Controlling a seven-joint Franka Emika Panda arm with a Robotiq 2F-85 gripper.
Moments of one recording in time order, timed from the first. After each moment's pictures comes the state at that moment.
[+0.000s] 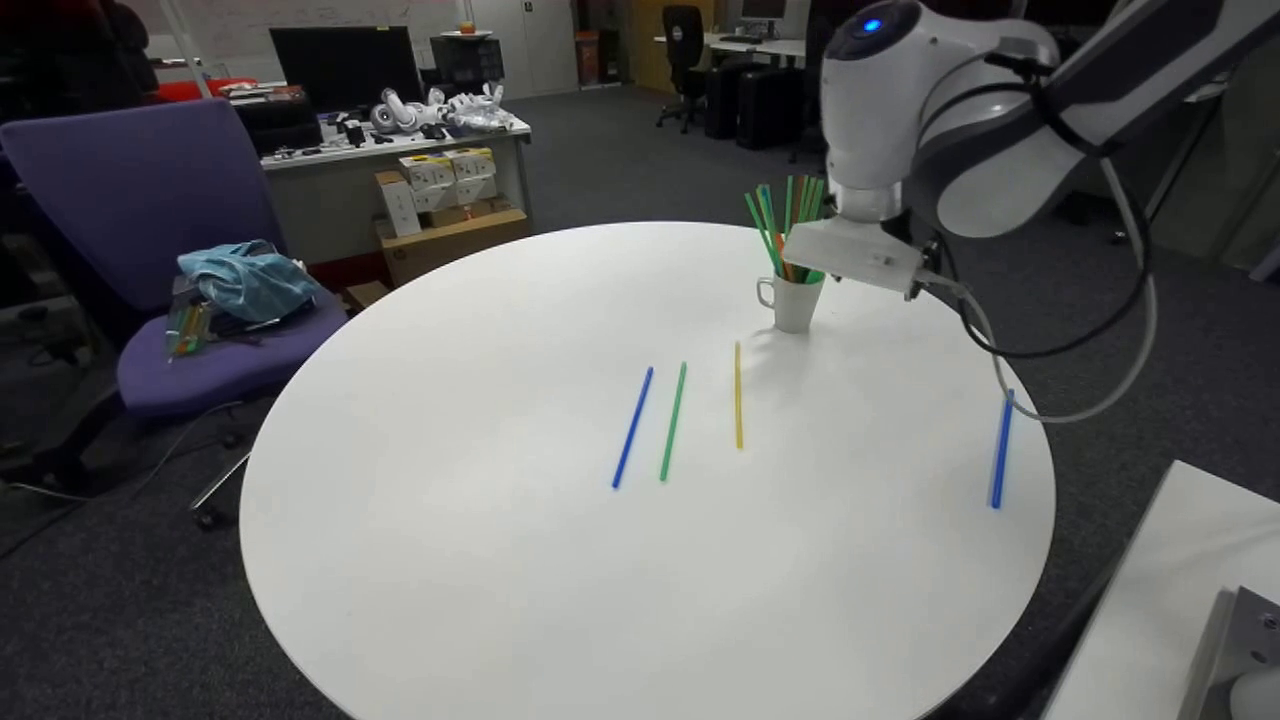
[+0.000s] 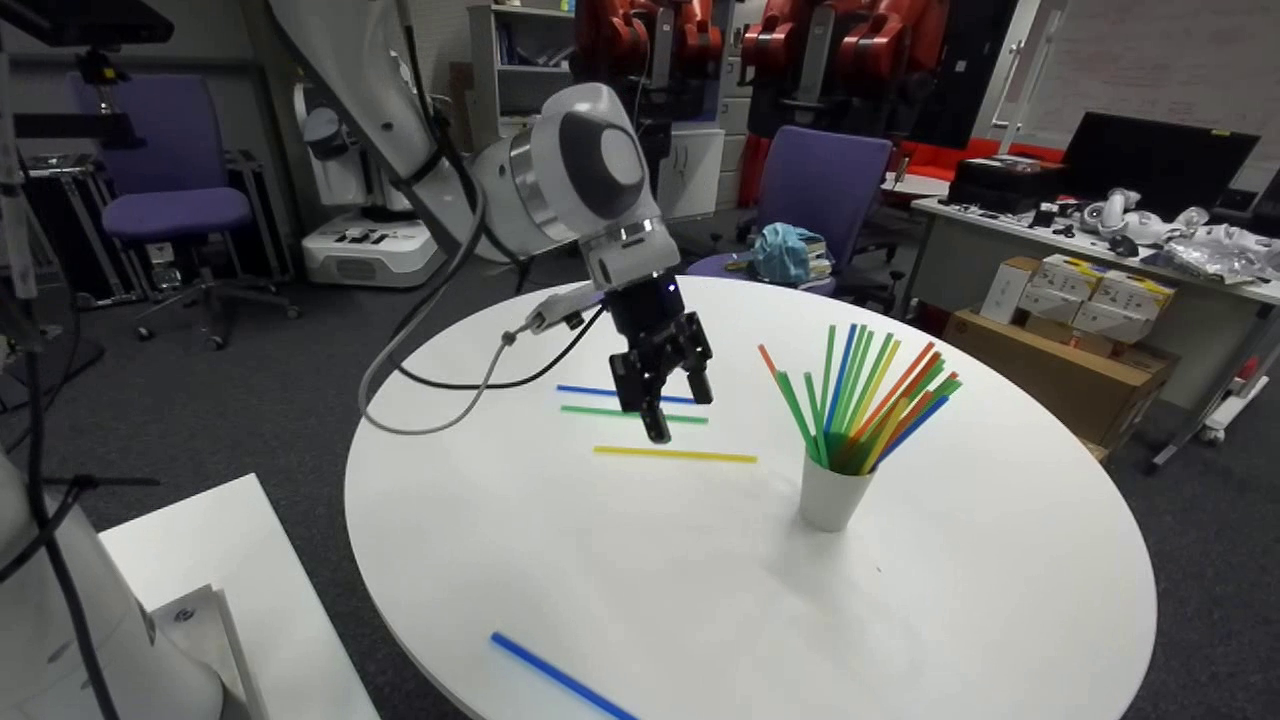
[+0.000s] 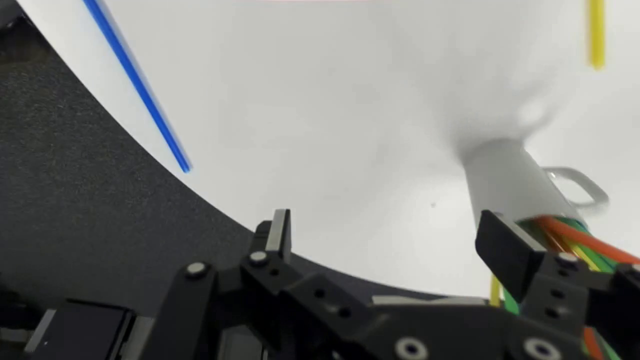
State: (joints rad) arm -0.07 0.07 -0.07 -2.39 -0.77 2.47 1.84
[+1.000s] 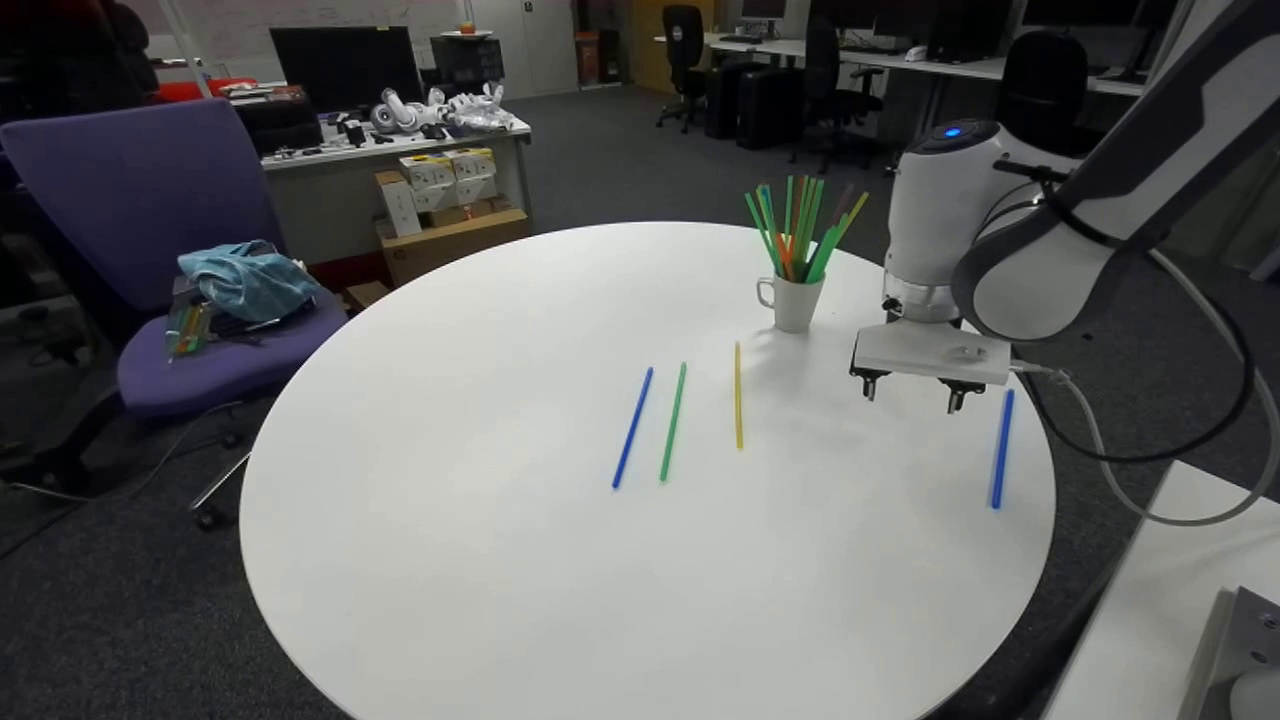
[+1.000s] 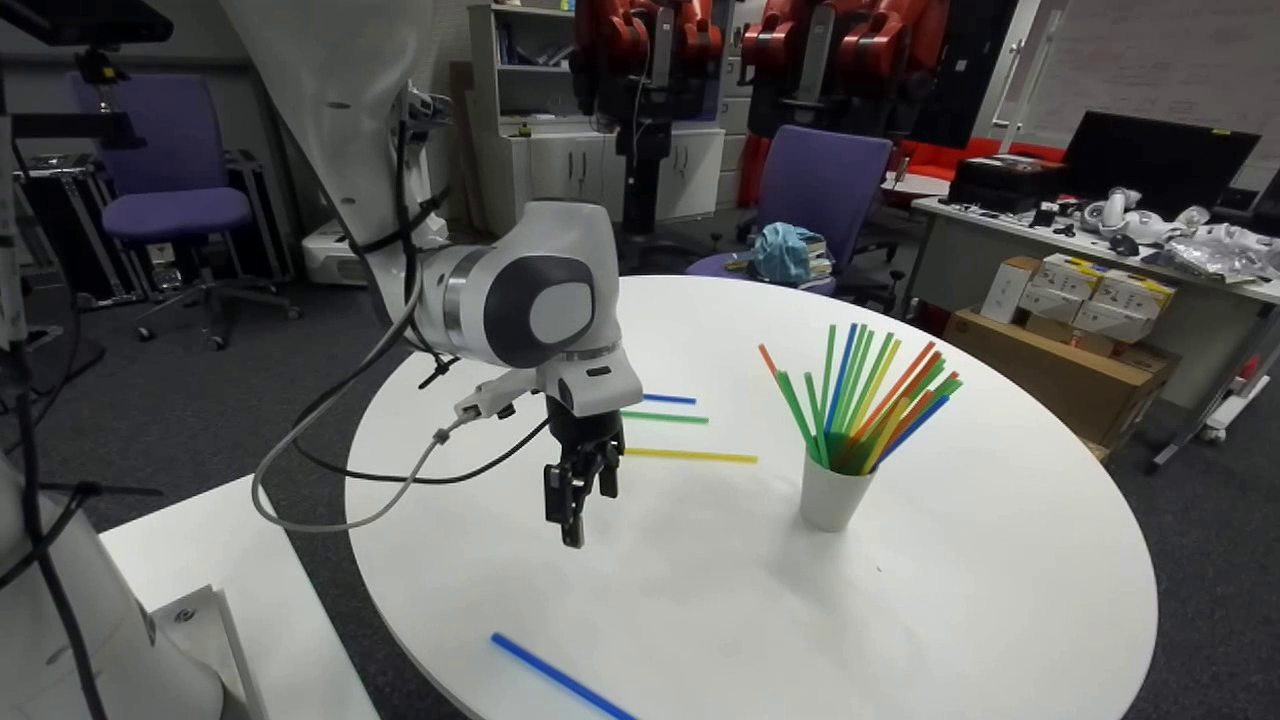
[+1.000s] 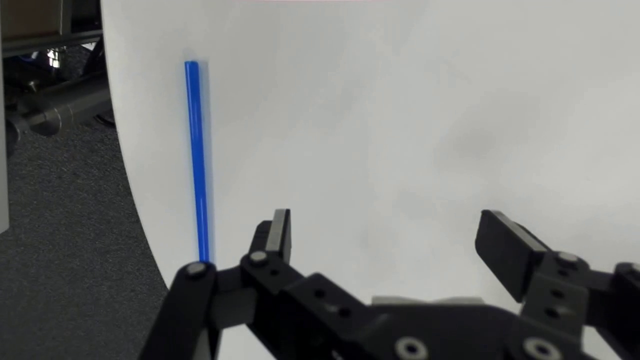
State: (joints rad) arm -0.08 0.14 -0.11 -2.62 -0.46 2.73 1.36
